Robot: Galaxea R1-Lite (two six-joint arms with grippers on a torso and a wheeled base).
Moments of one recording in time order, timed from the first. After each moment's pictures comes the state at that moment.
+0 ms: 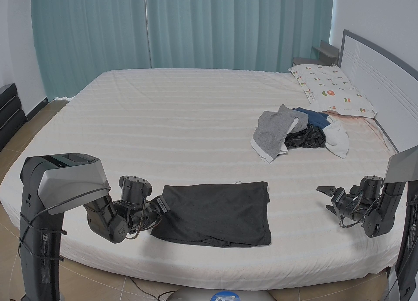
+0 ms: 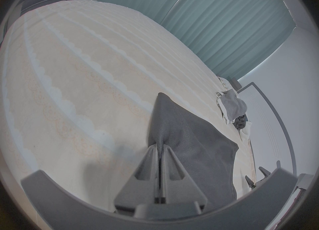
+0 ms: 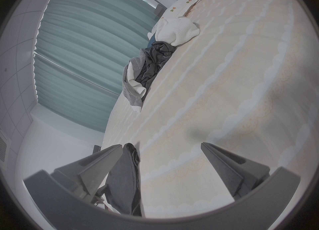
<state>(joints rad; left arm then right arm) -0.33 2.41 -0.83 -0.94 -0.02 -0.80 -0.12 2.39 -0.50 -1.42 0.42 0.82</state>
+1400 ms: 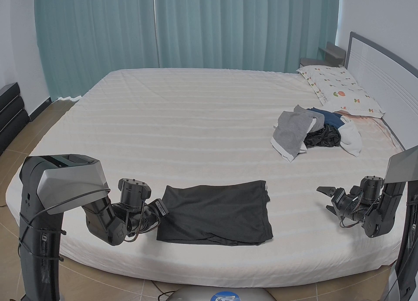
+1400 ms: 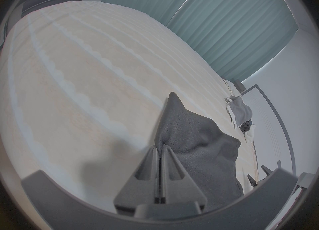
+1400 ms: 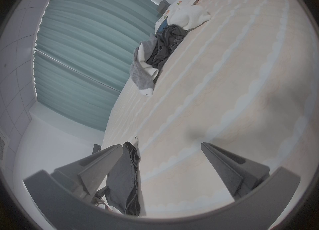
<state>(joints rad) -0.32 2.41 -0.80 -0.94 0.00 -0.80 -0.12 2.39 -0.50 -1.42 0.42 0.82</state>
